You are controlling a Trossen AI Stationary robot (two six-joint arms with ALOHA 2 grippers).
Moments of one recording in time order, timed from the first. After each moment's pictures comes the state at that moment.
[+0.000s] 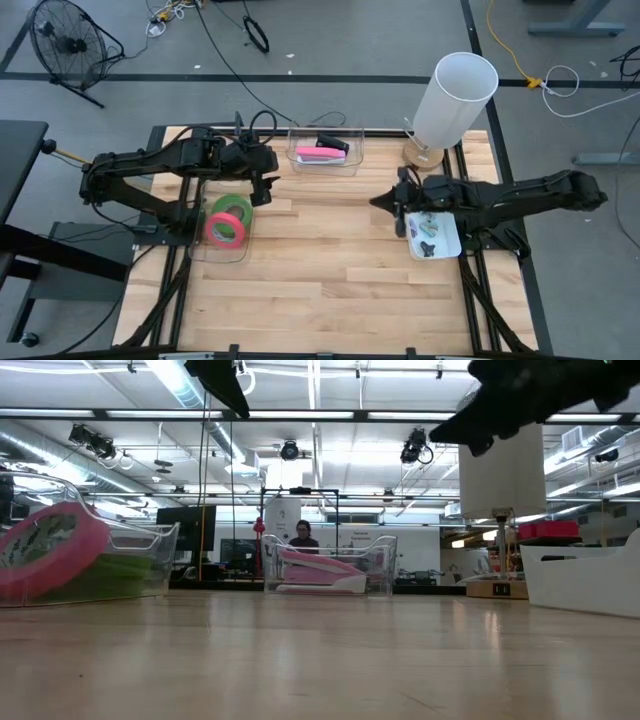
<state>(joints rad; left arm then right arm) 0.10 1.26 1.36 -0.94 -0.34 0.09 0.01 0.90 0.53 0.03 0.11 0.00</state>
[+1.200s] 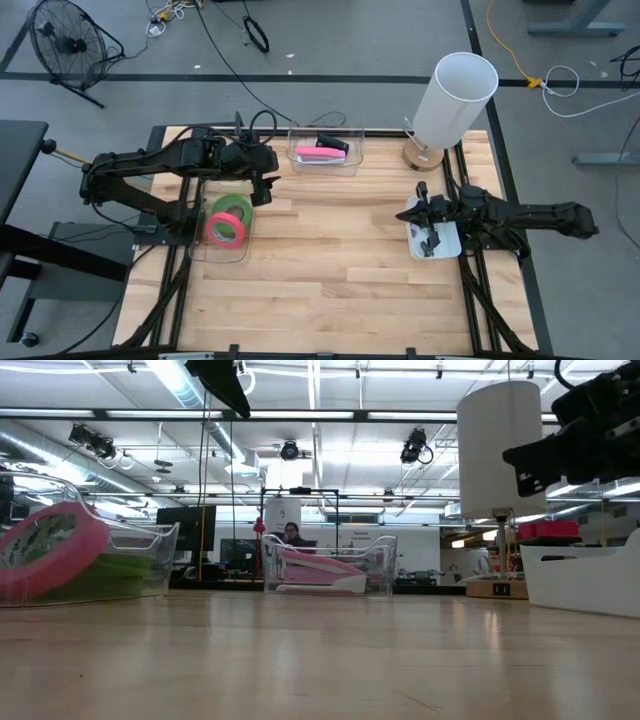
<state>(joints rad) 0.10 1.27 1.36 -0.93 -0.34 0.09 -0.10 0.21 0.01 0.15 -0.21 0.00</state>
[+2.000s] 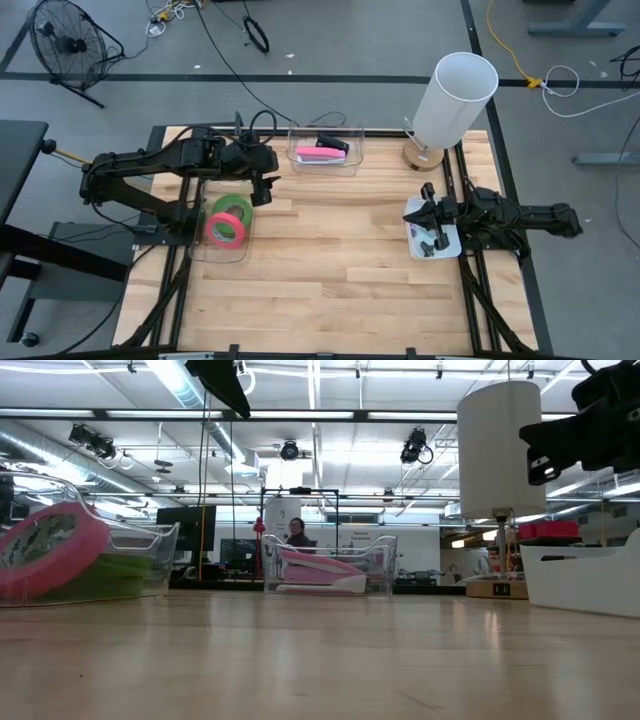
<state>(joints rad) 0.10 1.27 1.36 -0.93 -0.34 0.09 -0.02 0.00 0.02 0.03 -0.16 0.03</state>
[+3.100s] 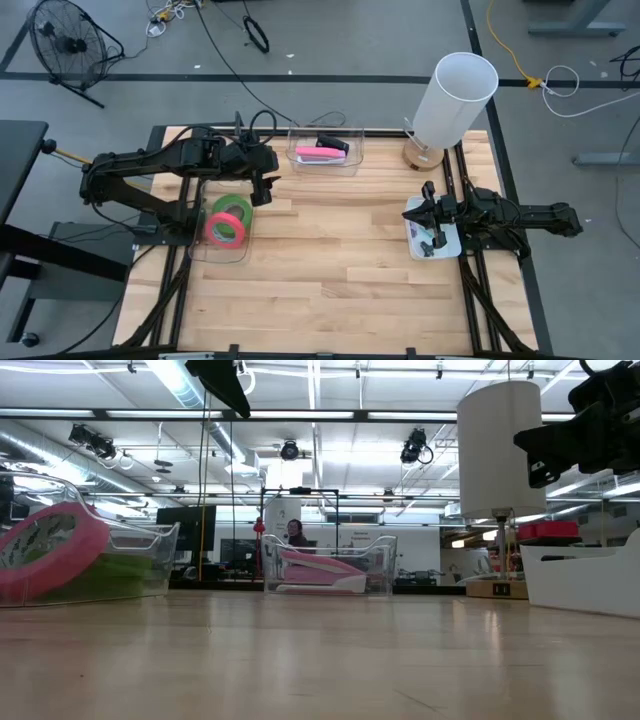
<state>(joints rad) 0.10 1.26 1.36 -0.93 -0.34 0.09 -0.01 0.00 0.02 0.02 -0.09 0.03</state>
